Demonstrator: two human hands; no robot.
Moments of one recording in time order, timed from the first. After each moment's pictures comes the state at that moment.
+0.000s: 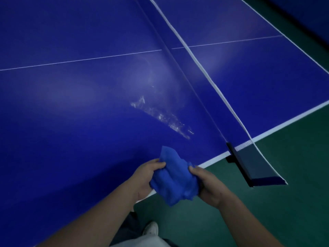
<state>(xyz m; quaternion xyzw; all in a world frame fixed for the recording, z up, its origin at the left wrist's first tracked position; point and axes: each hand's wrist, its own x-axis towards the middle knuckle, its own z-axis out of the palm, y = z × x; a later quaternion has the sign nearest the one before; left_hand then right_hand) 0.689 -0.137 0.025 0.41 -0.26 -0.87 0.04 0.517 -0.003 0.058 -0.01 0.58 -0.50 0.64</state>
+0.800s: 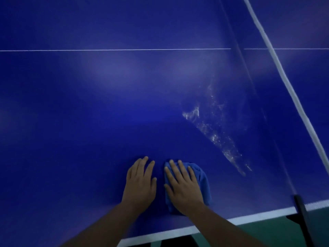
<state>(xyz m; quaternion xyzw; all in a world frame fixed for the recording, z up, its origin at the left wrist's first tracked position) 0.802 -0.228 -0.067 0.54 -0.80 -0.25 0.00 0.614 -0.169 -0.080 -0.74 0.66 0.03 0.12</state>
